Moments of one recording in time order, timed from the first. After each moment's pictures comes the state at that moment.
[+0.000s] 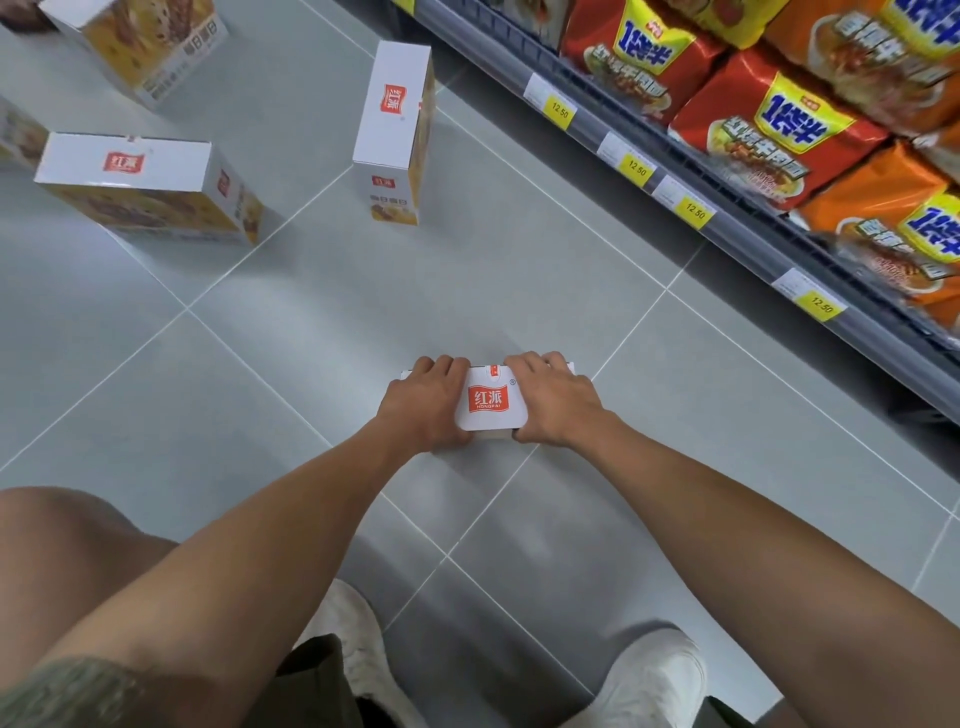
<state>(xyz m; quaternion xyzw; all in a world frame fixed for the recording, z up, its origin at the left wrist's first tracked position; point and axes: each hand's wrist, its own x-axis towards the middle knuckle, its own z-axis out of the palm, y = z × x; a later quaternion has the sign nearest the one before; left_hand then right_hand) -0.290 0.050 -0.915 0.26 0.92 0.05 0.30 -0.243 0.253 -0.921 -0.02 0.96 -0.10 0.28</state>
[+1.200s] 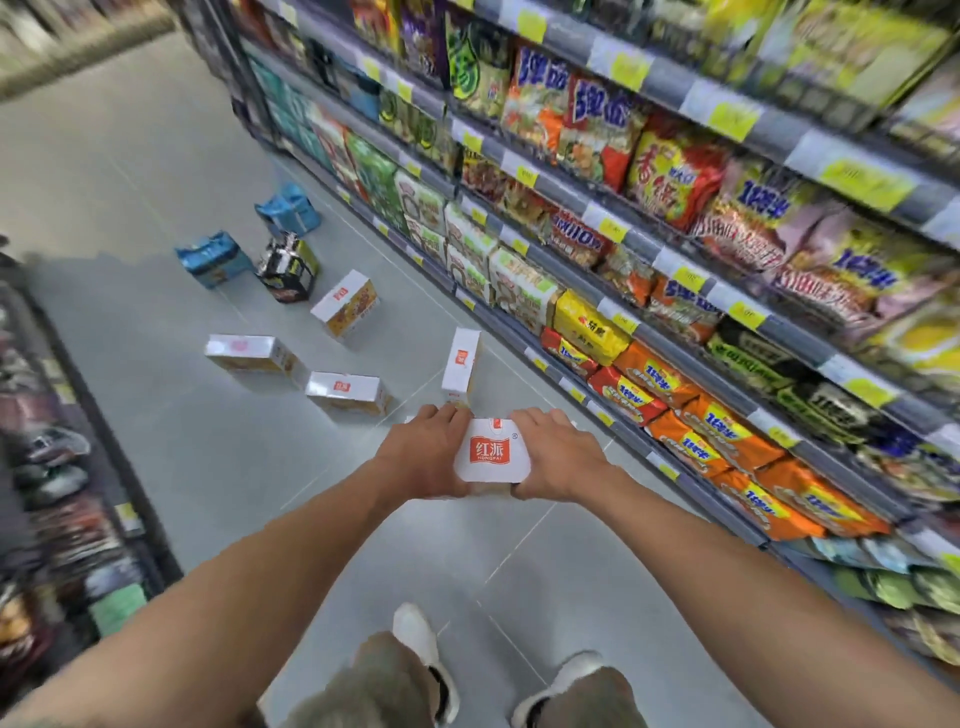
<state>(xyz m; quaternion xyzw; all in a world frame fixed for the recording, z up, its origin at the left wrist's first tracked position) -0.289 0.032 -0.274 0.27 0.94 0.02 0.22 -0.245 0.248 -0.281 -0.05 0.96 -0.16 0.23</state>
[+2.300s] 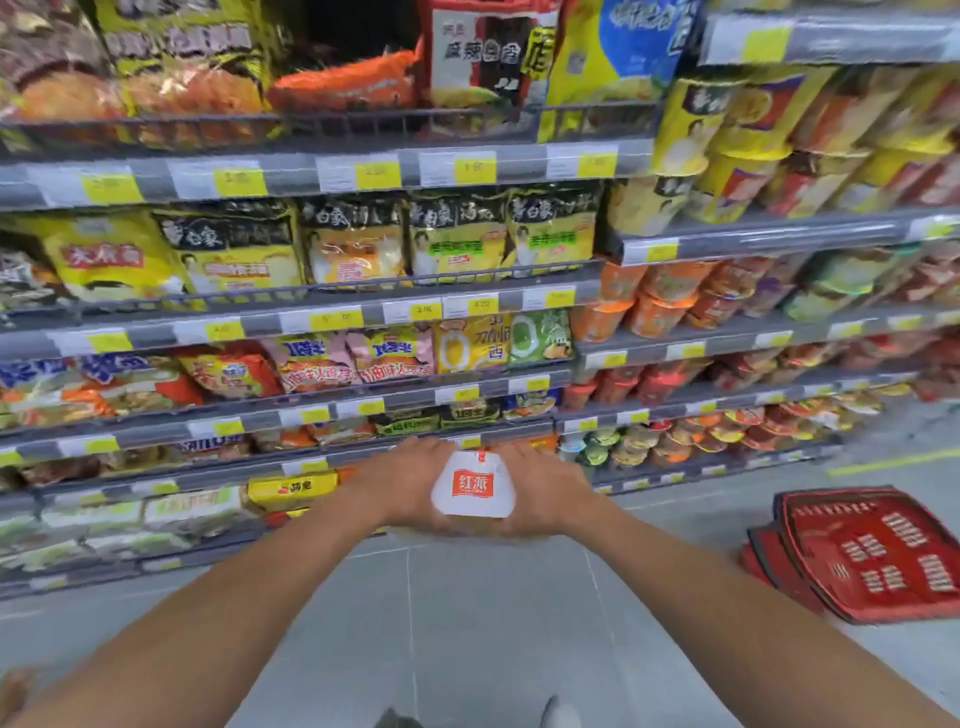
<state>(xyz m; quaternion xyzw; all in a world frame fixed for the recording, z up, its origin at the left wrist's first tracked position) -0.275 0.383 -0.108 0.69 0.69 -0.04 0.20 -0.069 0.475 -0.125 0.39 0.90 -0.18 0.11</state>
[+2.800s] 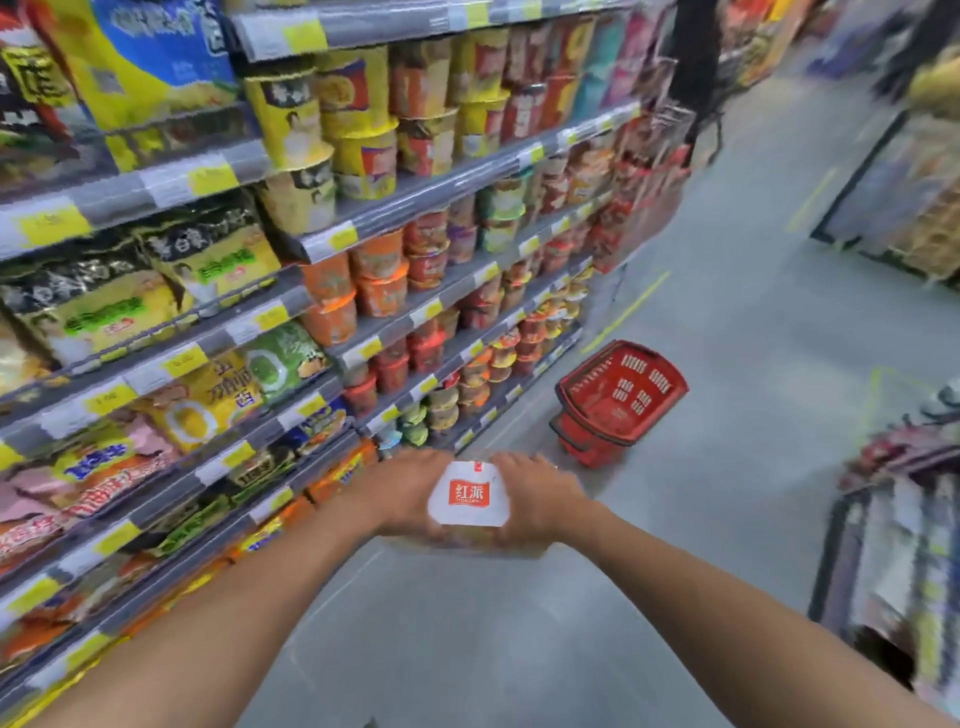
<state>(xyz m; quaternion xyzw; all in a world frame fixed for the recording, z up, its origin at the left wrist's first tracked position) -0.061 0.455 -0.100 0.88 0.42 -0.08 0.19 0.160 0.404 -0.128 0.66 0.73 -0.20 0.03</state>
